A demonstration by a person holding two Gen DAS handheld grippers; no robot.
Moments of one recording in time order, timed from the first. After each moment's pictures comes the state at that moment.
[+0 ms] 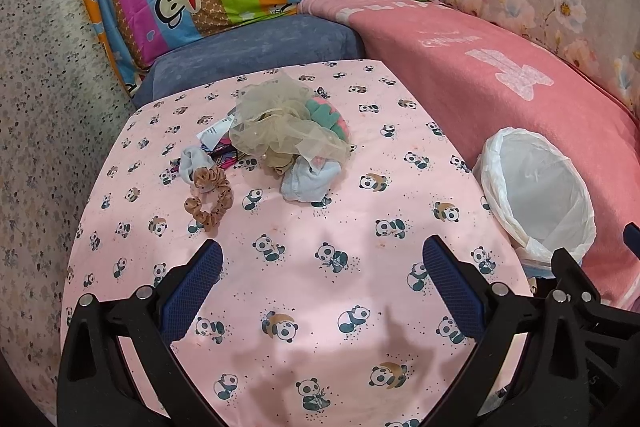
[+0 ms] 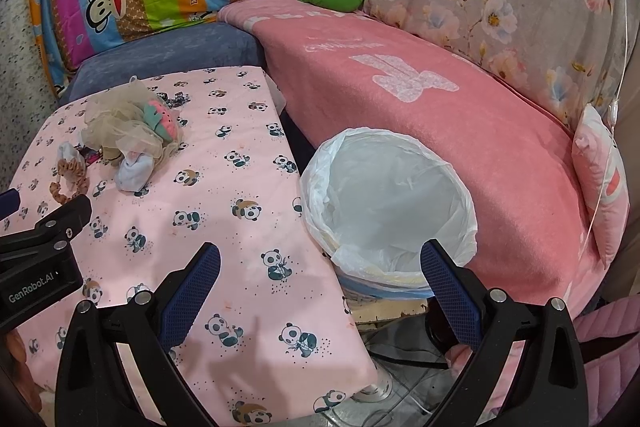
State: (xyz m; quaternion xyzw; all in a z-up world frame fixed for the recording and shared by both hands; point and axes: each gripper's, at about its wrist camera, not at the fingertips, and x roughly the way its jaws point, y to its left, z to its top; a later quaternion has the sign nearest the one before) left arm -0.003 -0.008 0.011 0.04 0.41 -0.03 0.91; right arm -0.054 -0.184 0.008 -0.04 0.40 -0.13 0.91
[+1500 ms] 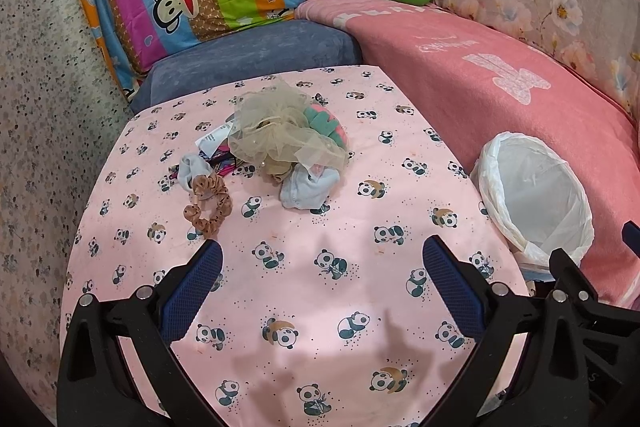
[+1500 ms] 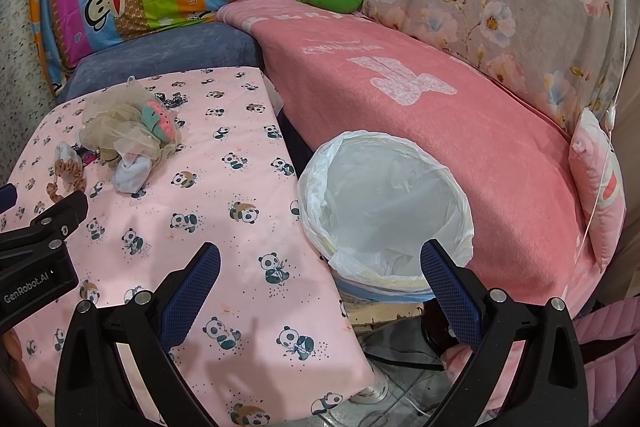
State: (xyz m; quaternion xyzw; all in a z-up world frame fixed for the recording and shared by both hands) left arm -0.003 -0.009 0.017 0.04 0.40 -0.03 0.91; right arm -0.052 -0.184 0.011 -0.04 0.40 -0.13 0.91
